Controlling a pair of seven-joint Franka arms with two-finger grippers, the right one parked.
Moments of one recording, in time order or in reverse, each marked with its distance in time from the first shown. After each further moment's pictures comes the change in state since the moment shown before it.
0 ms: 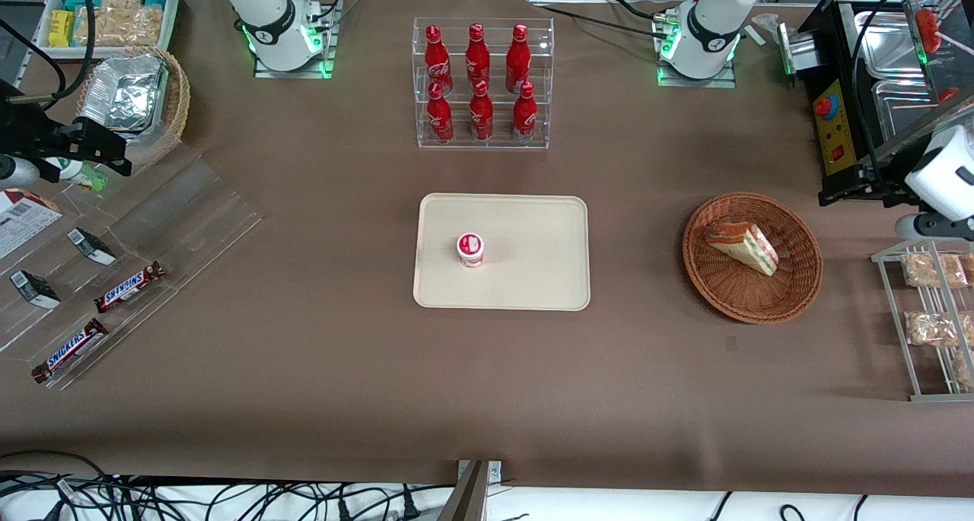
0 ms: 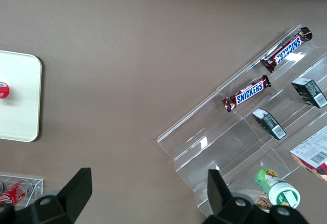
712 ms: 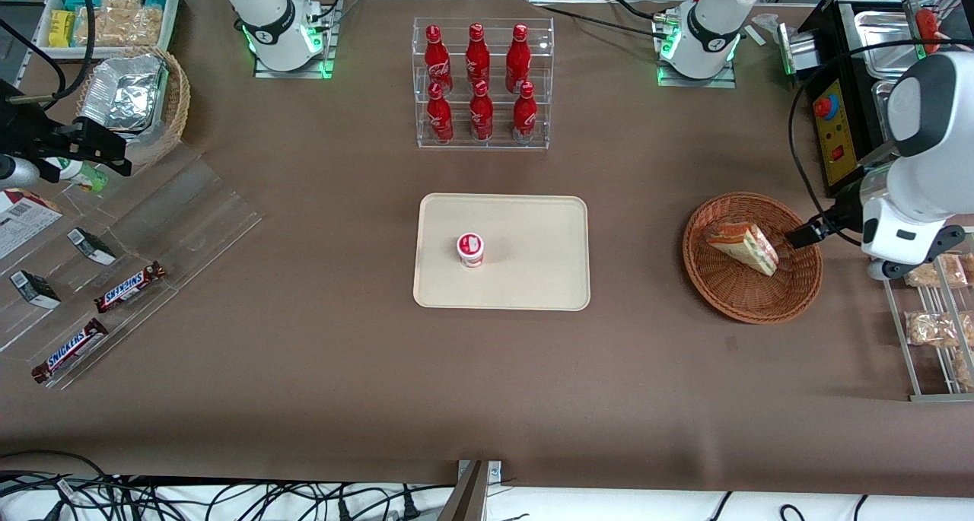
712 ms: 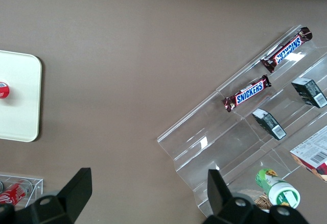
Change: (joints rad) arm 0.000 0.017 -0.001 -0.274 0.035 0.262 -0.574
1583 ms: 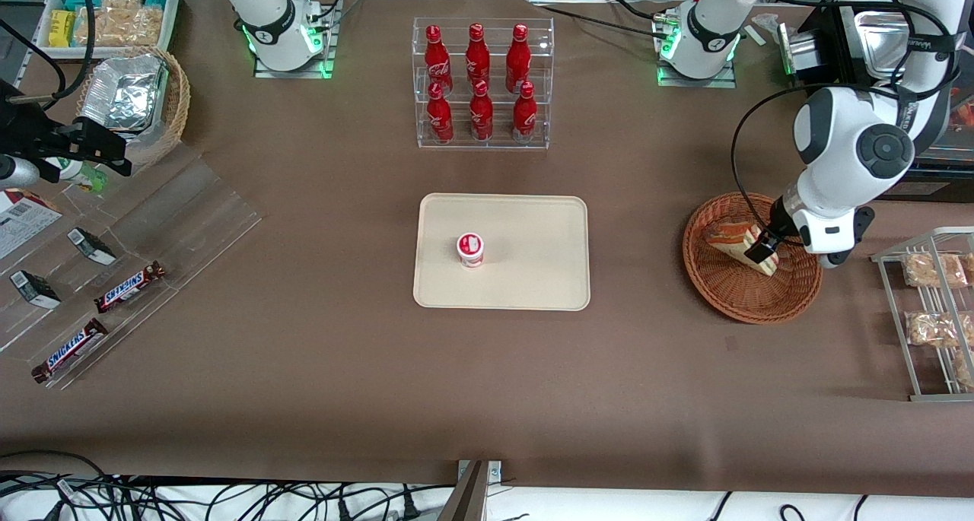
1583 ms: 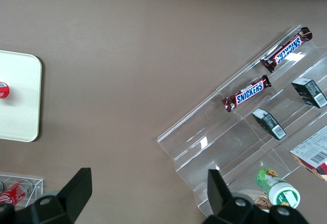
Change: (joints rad) arm -0.004 -0.029 -0.010 -0.443 0.043 0.565 -0.358
